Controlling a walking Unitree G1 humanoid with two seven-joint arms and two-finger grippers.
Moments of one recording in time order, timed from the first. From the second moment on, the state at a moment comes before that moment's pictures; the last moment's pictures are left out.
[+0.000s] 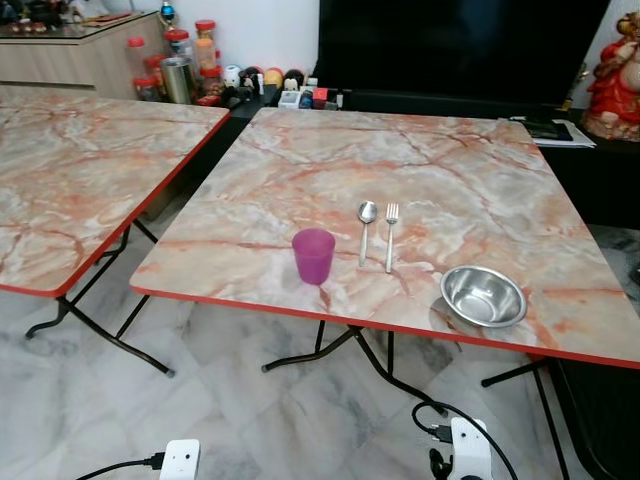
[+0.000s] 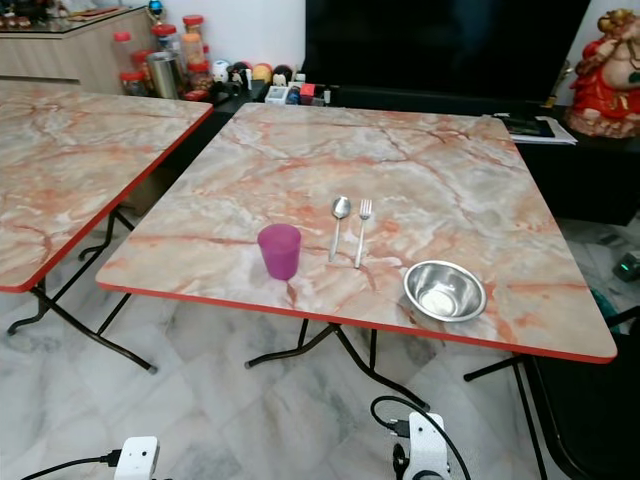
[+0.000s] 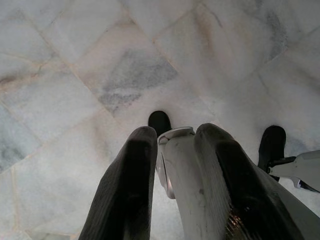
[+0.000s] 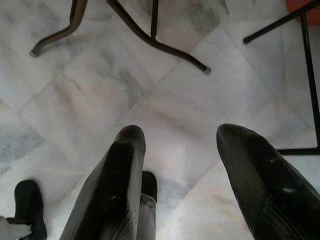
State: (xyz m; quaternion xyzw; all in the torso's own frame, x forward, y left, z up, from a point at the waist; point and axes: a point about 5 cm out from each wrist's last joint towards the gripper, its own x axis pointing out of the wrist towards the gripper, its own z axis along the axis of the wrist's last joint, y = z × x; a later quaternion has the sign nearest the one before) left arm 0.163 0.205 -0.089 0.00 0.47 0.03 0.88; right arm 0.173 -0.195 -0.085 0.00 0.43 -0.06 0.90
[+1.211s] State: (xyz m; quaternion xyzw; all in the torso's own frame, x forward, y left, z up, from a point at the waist) left arm 0.163 0.206 -0.089 0.00 0.47 0.02 0.88; right arm 0.181 -0.205 -0.046 -0.03 0.25 -0.04 0.97
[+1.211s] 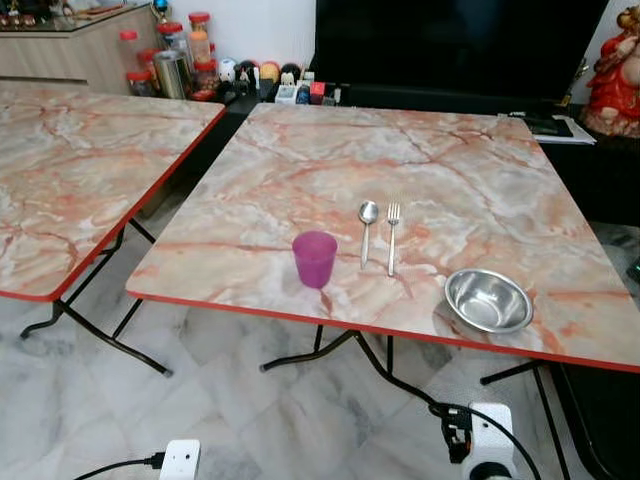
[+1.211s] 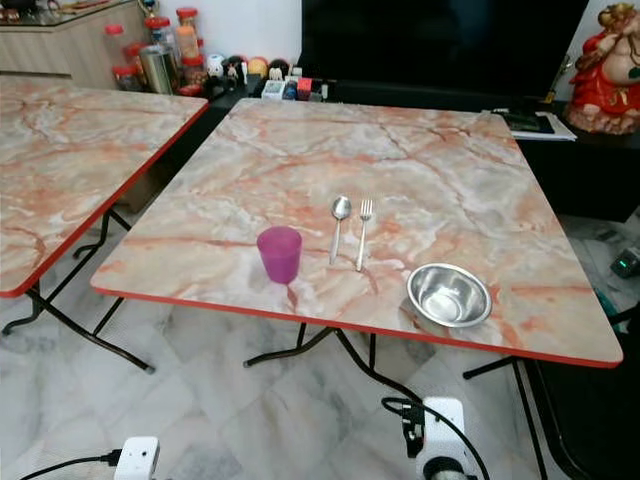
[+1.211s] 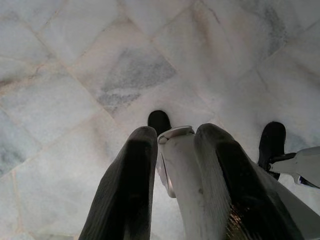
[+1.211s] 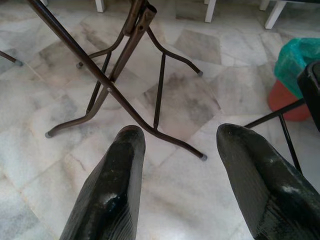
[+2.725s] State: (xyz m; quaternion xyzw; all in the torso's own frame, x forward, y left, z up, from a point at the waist) left arm 0.166 0.207 -0.088 0.00 0.47 0.02 0.88; right arm 0.292 -0.237 0.140 -0.01 0.01 -0.15 0.99
